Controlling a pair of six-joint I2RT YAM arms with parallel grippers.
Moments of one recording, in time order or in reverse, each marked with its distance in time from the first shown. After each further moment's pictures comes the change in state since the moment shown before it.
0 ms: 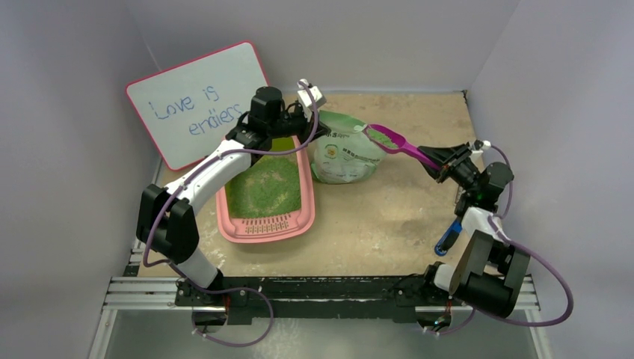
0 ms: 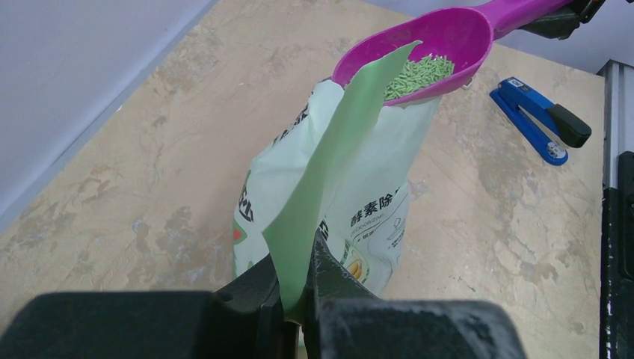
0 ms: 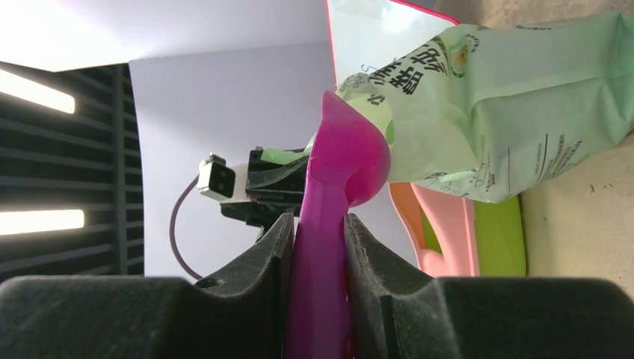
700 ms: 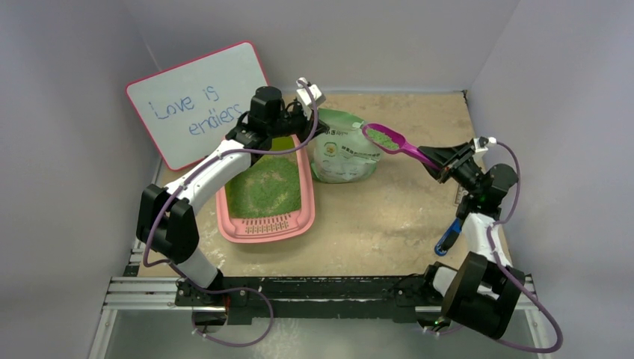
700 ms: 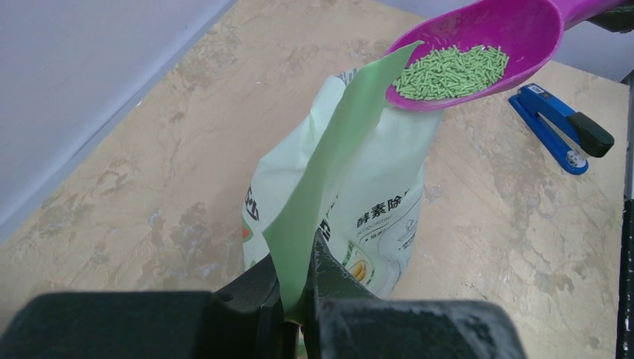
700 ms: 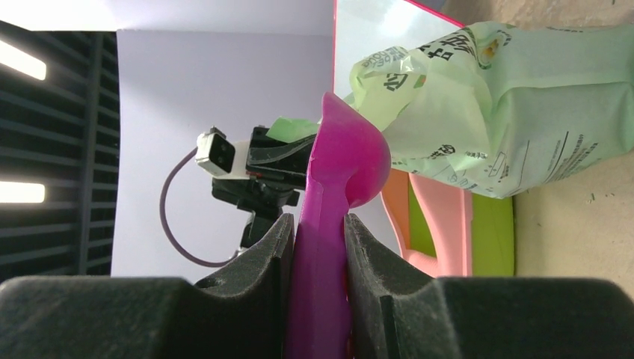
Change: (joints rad) left arm 0.001 0.000 0.000 0.009 -0.044 -0.009; right arm -0.006 -0.151 0.013 -0.105 0.003 -0.074
